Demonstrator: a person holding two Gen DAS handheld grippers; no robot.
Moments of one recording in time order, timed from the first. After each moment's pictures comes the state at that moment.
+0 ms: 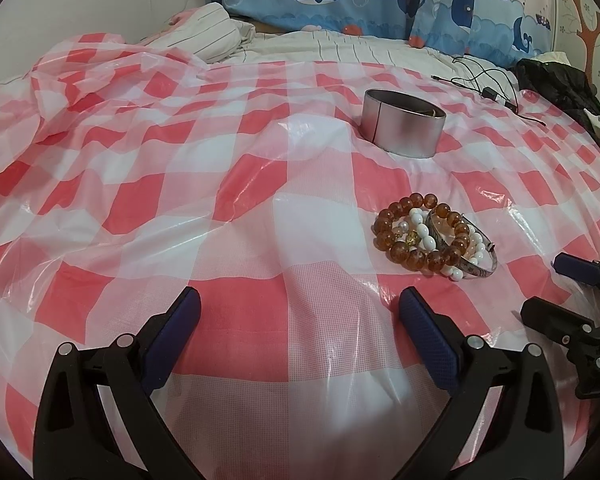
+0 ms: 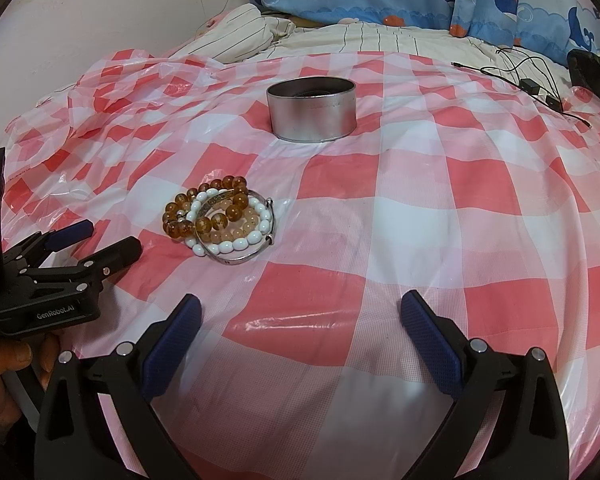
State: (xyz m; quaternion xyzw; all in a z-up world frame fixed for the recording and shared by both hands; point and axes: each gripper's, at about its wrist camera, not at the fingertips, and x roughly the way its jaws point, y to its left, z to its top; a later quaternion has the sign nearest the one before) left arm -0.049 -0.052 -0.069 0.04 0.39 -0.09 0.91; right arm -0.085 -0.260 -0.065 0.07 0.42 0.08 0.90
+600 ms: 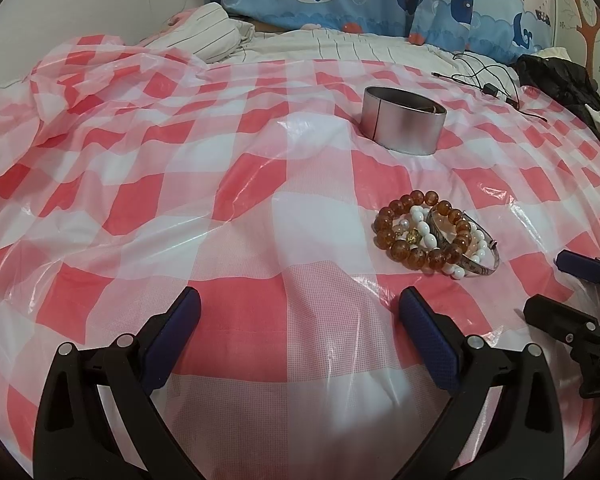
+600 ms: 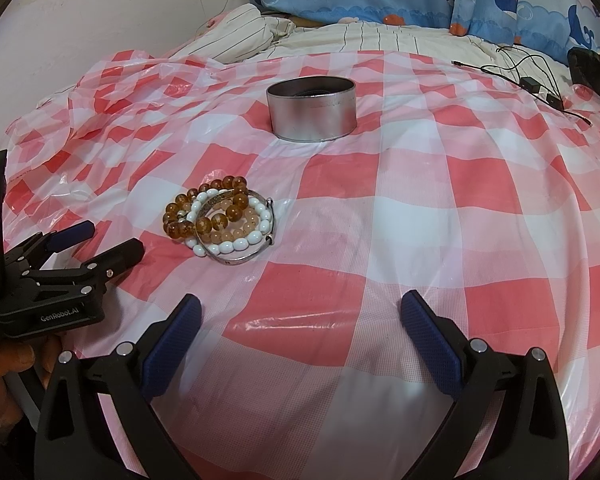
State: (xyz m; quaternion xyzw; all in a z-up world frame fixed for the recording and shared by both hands) left arm -0.048 -0.055 -0.070 0.05 0.40 -0.09 0.91; right arm -0.085 -0.260 -0.066 0.07 0.42 0.08 0.90
